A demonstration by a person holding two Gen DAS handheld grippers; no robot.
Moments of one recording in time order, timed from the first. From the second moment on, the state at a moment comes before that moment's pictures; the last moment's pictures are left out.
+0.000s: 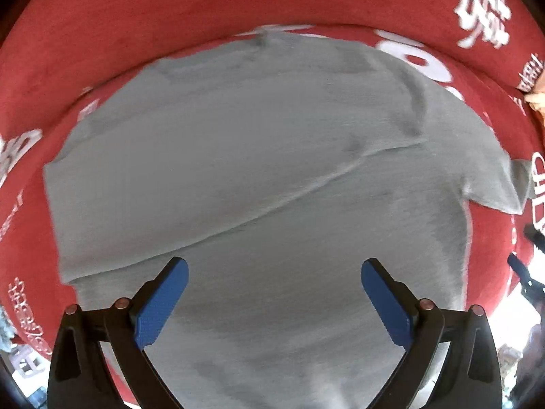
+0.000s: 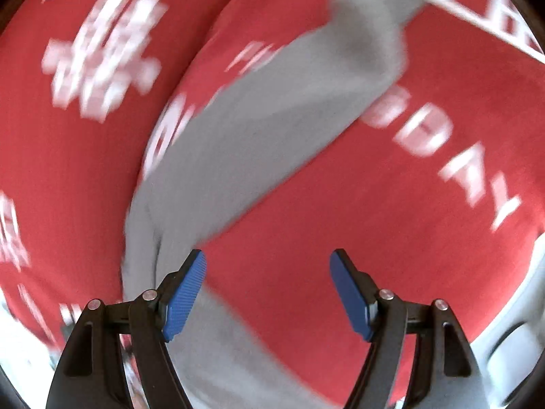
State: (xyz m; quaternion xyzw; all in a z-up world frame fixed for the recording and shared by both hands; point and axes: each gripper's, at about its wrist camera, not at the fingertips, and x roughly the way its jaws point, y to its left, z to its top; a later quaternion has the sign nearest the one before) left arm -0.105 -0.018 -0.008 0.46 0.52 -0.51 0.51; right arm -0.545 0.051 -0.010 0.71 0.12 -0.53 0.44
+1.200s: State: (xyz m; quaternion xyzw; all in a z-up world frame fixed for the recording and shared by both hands) left arm -0.052 -0.010 0.014 0.36 0.54 -0.45 0.61; right arm -0.352 -0.117 0.031 0.67 0.14 -0.23 0.69
